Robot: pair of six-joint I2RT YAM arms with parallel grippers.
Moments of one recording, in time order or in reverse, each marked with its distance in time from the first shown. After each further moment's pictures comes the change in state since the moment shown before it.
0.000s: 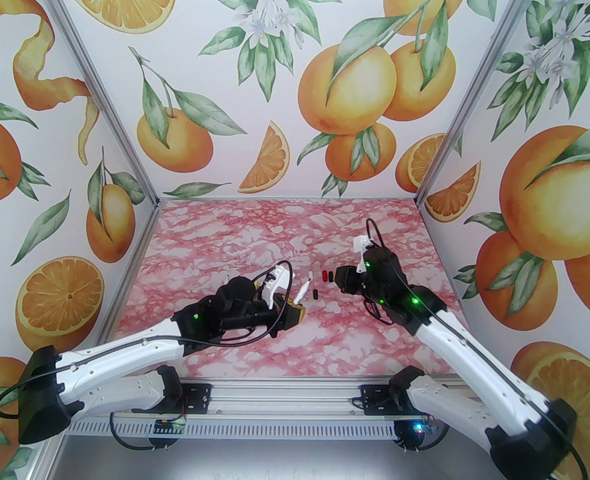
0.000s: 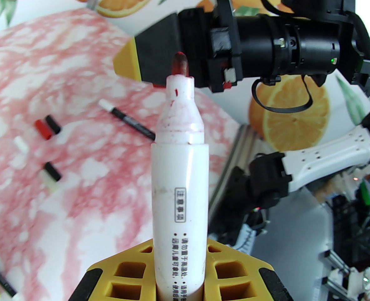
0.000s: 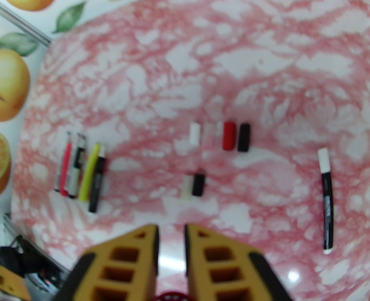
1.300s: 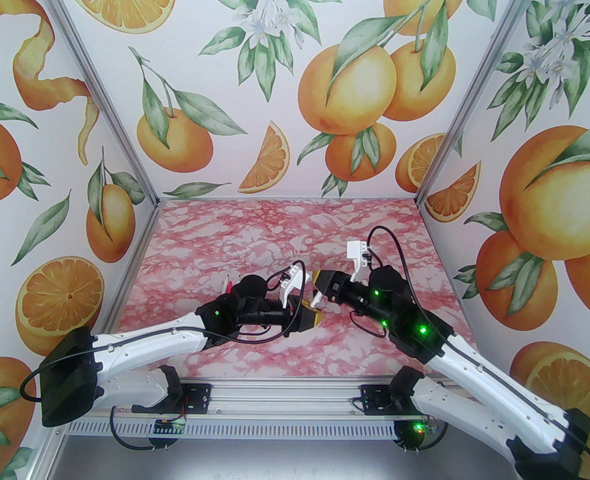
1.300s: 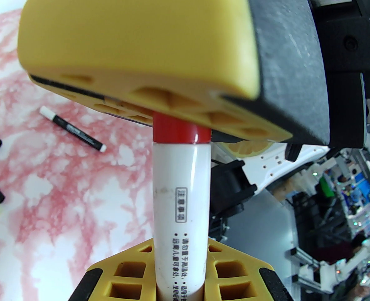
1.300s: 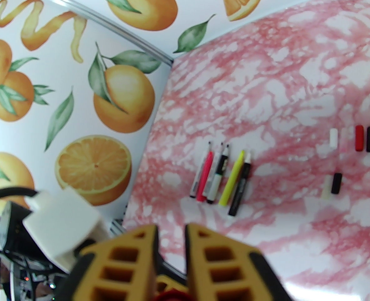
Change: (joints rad) left arm -0.005 0.182 -0.008 0.319 0.225 -0.090; right arm 0.228 -0.253 -0.080 0.304 -0.060 0.358
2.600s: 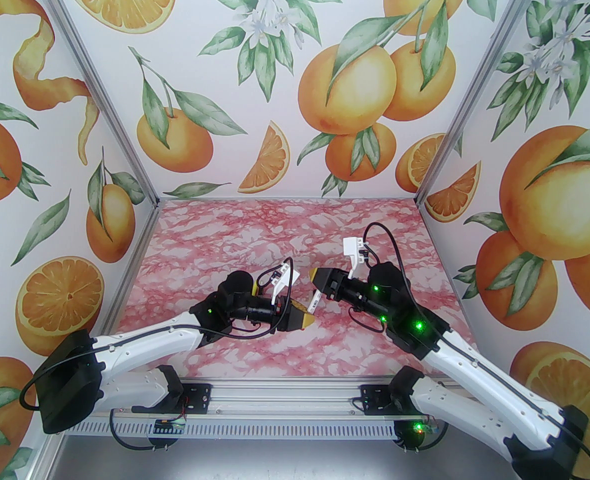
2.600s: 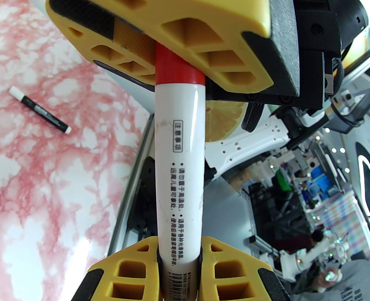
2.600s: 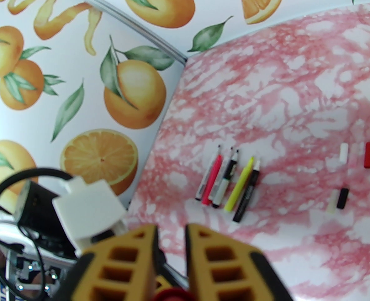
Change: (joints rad) left arm 0.118 -0.019 -0.100 0.167 0.309 -0.161; right arm -0.021 0.029 -0.027 0.114 -0.091 -0.054
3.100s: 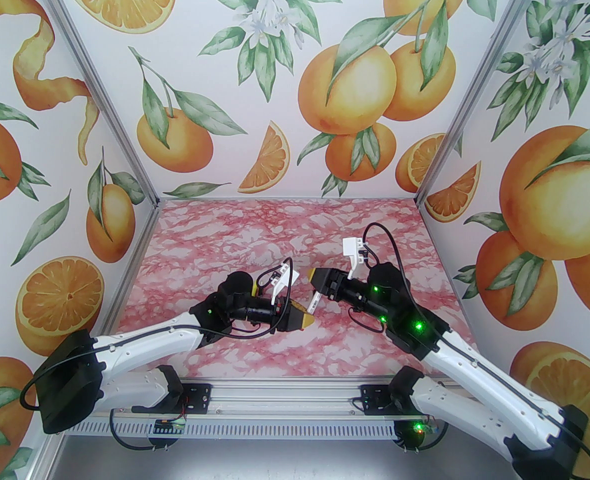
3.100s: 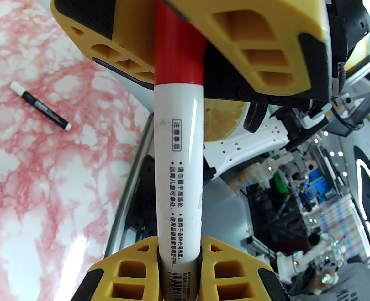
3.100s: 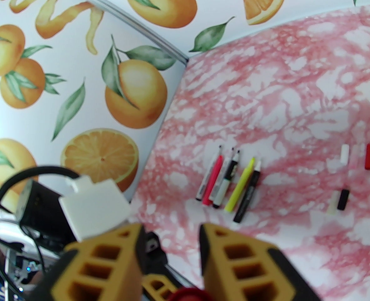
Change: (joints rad) left arm 0.002 0.000 -0.004 0.005 0.002 -0.019; right arm 0.004 -0.001 -0.001 0.005 0.000 -0.004
